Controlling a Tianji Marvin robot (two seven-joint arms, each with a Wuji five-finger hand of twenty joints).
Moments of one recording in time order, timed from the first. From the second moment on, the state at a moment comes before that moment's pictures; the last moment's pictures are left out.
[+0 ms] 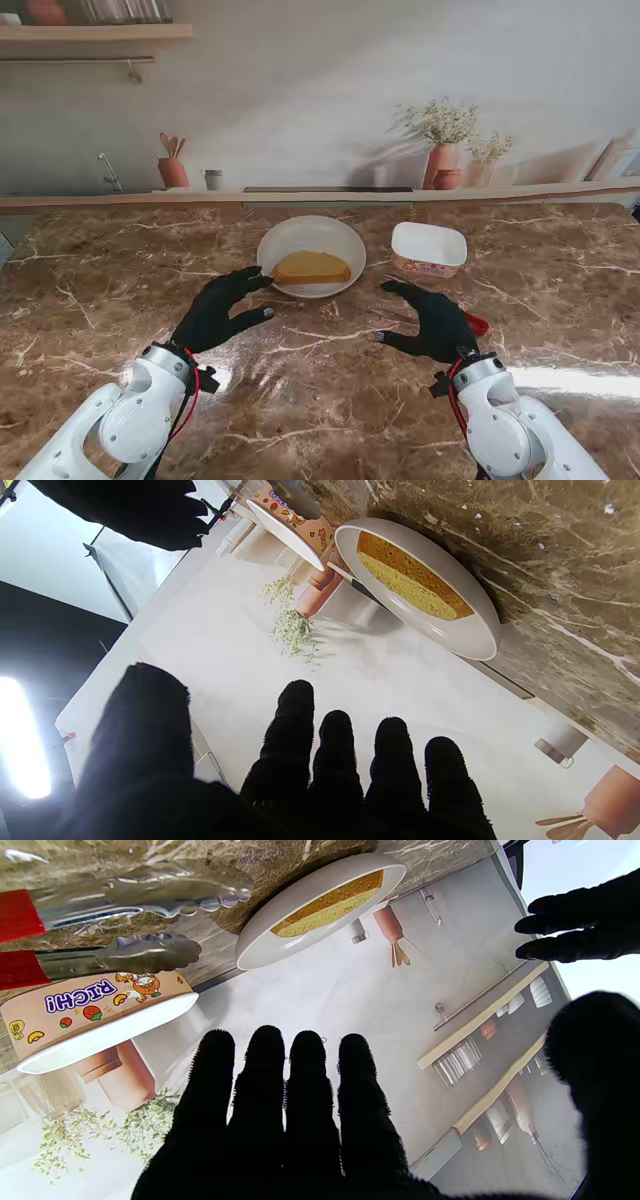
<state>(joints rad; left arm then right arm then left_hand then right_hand) 1.74 -1.13 -1.26 -1.73 0.55 -0.18 0.13 -1.79 -1.12 1.34 -1.66 -0.73 -0.21 -0.25 0.60 -0.07 0.03 -0.05 0.52 0.03 0.15 0.17 0.34 -0.04 0.19 0.18 0.25 0.01 0.10 0.30 -0.01 -0.02 0.33 0.34 0.06 -0.56 0.80 -0.06 0.47 0.00 0.19 0.41 0.60 -0.01 0.15 0.15 0.60 -0.05 0.14 0.17 0.31 -0.05 0.64 0.28</state>
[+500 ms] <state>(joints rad) 1.75 -1.13 -1.26 -1.73 0.55 -0.18 0.13 -1.70 -1.12 1.35 -1.60 -0.81 -0.15 -0.23 0.60 -0.07 0.03 -0.05 0.52 0.03 0.15 0.17 0.34 -0.04 0.19 0.18 0.25 0.01 0.10 0.30 -0.01 -0.02 0.33 0.33 0.12 -0.59 0.81 -0.06 0.51 -0.02 0.20 0.41 0.62 -0.02 0.15 0.17 0.60 -0.05 0.14 0.17 0.30 -0.05 0.64 0.27</state>
